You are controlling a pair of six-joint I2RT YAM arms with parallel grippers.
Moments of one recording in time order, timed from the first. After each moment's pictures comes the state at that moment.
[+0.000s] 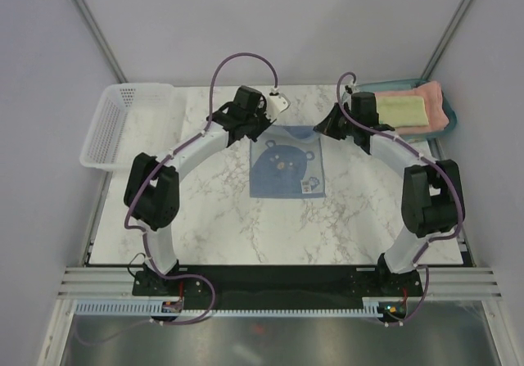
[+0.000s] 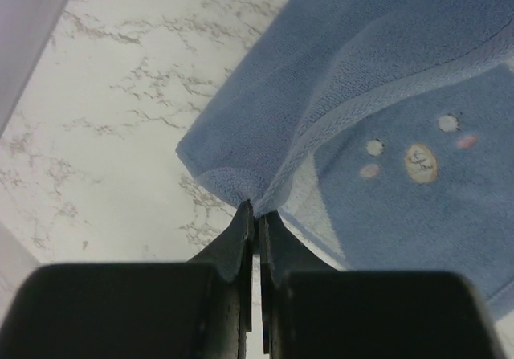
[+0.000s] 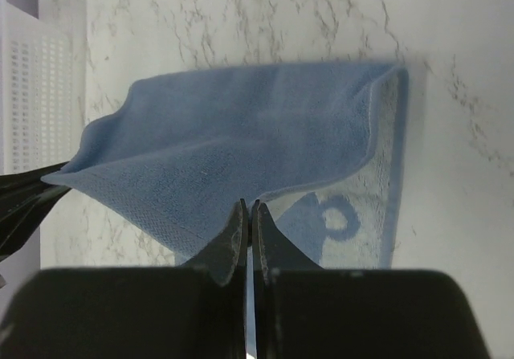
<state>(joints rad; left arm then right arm) -0.54 1.89 1.56 -0.36 0.03 0.46 0.18 1.75 1.21 -0.03 -0.34 0.58</state>
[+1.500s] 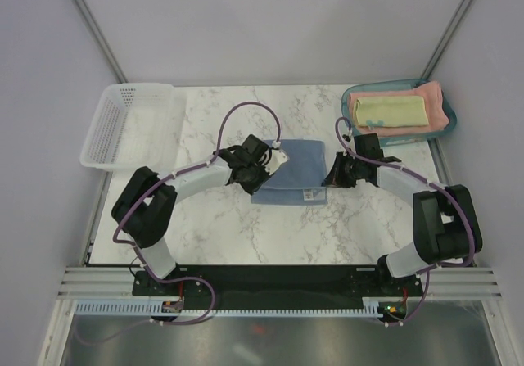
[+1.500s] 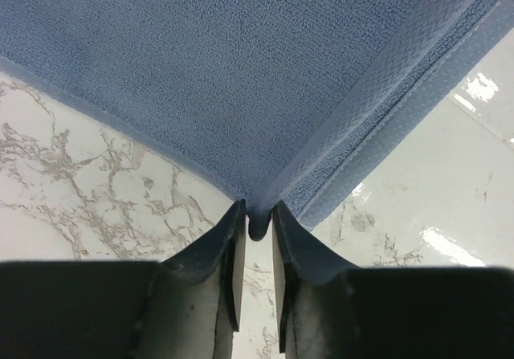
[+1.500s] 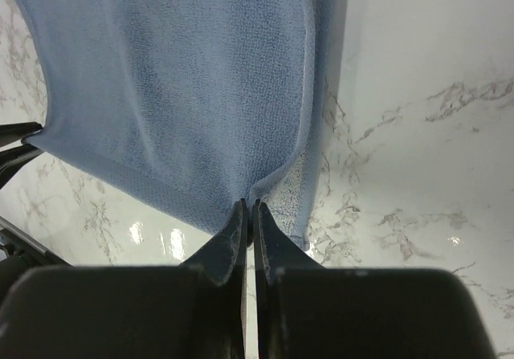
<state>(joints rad) -0.70 1.73 1.13 -0.46 0.05 0.28 0.18 1.52 0.80 -0.26 -0.41 0.43</state>
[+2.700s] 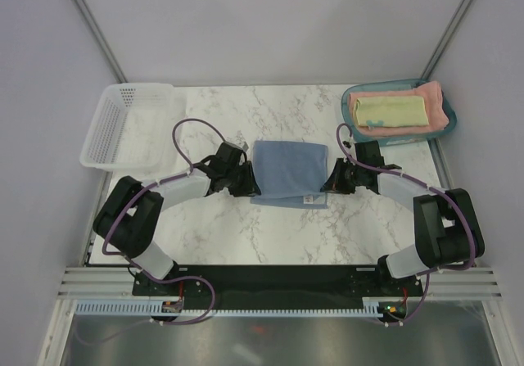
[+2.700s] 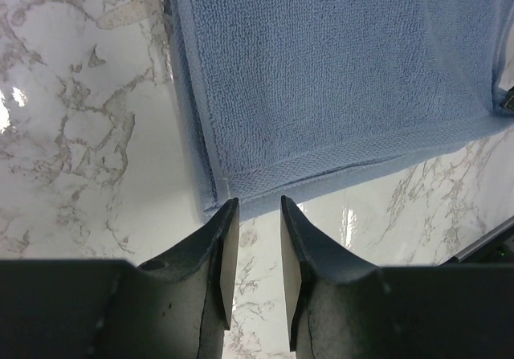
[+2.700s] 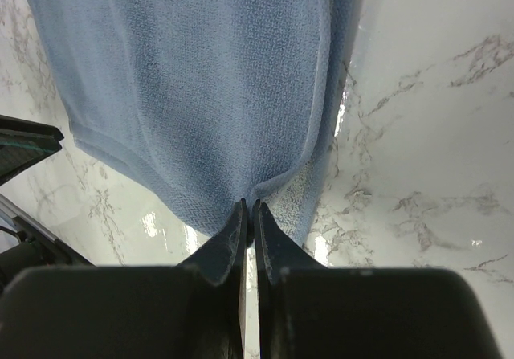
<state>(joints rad) -0.57 1.60 0.85 -0.17 0.21 -0.65 0.18 1.49 0.71 -0.19 -0.46 0.46</state>
